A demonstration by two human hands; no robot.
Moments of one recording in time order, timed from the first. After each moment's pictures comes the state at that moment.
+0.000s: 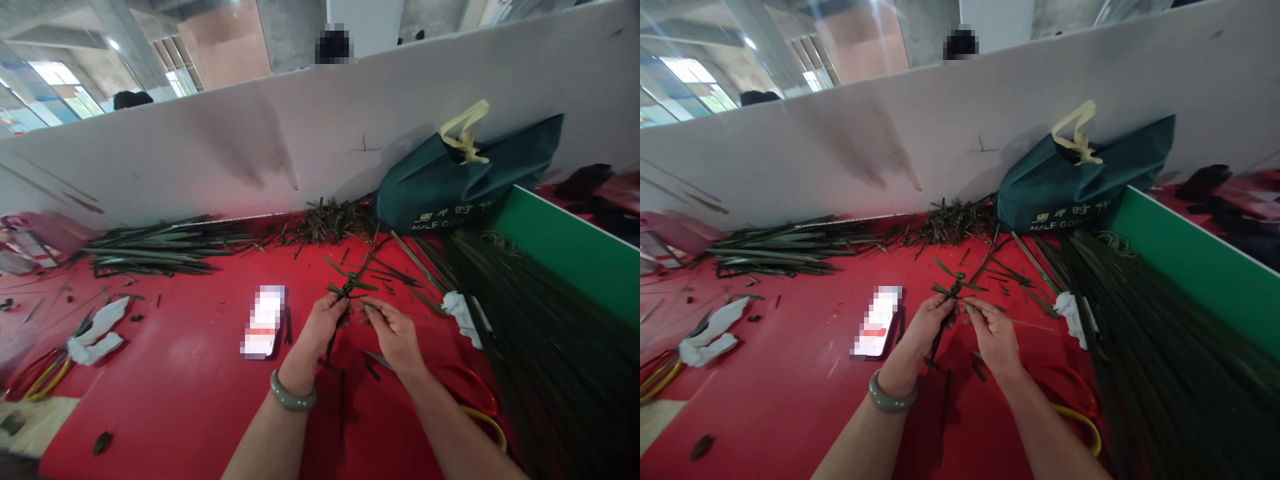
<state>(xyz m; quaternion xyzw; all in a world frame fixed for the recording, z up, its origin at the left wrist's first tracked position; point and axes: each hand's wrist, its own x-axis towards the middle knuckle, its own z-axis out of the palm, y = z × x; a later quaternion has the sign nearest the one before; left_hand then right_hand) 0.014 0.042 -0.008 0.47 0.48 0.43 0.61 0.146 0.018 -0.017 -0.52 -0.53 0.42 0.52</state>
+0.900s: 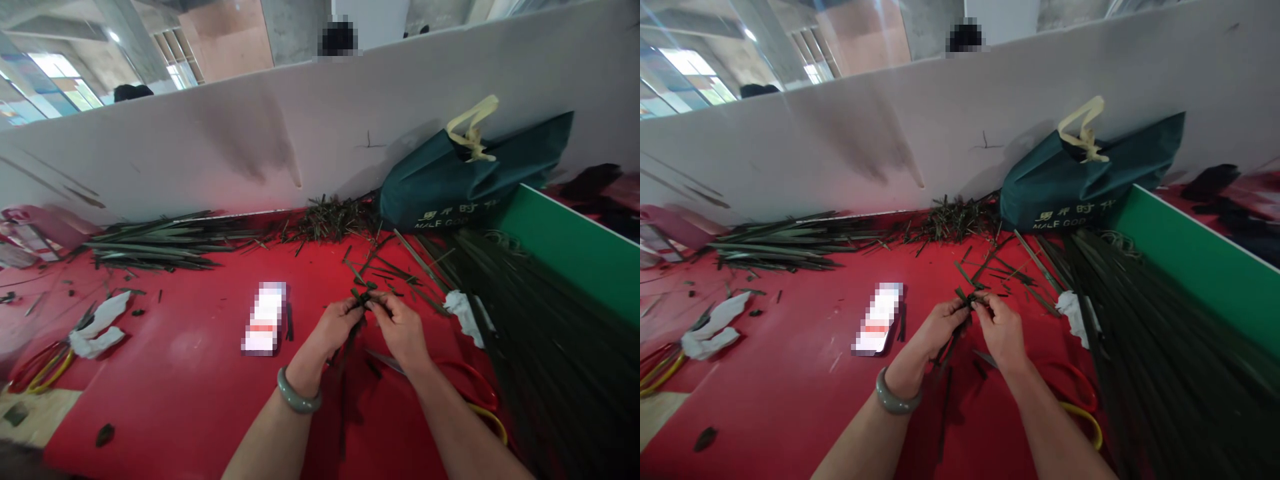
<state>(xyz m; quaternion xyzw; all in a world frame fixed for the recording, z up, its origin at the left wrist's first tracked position) 0.023 0.037 -0.014 0.55 0.47 0.35 0.59 0.156 0.028 -0.019 -0.58 -0.61 0.28 0.46</state>
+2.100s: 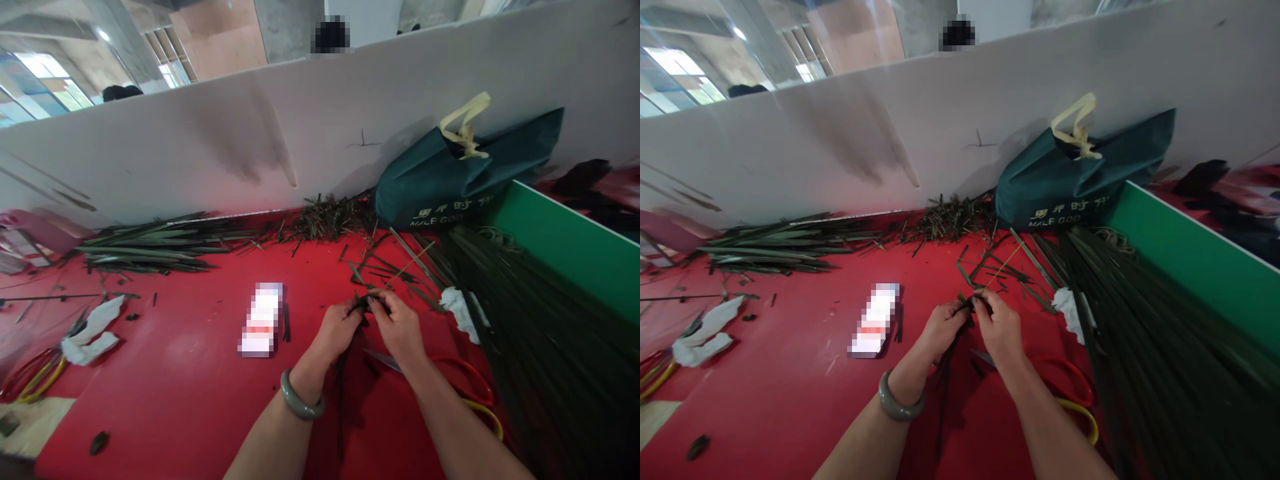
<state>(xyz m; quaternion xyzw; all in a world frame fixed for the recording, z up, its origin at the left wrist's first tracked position) 0.033 0.036 -0.016 0.63 0.51 0.35 0.48 0.158 0.028 -0.018 -0.59 -0.61 0.27 0.46</state>
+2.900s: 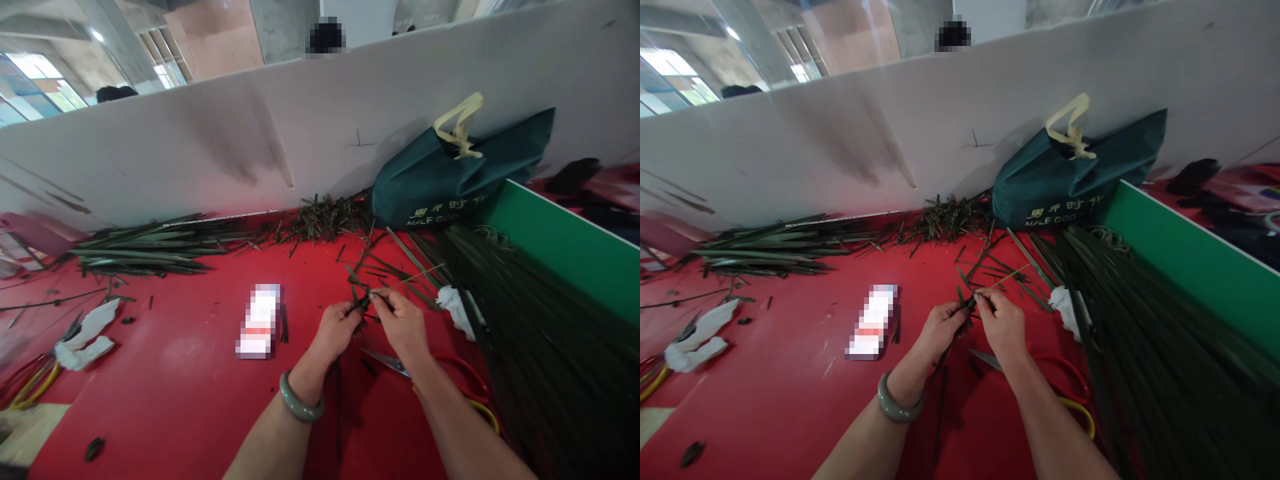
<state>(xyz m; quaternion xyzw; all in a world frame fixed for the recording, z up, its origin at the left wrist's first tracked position) 0.036 0.033 -0.026 0.56 0.51 0.35 0.54 0.166 0.030 -0.015 -0.61 -0.60 0.23 0.47</state>
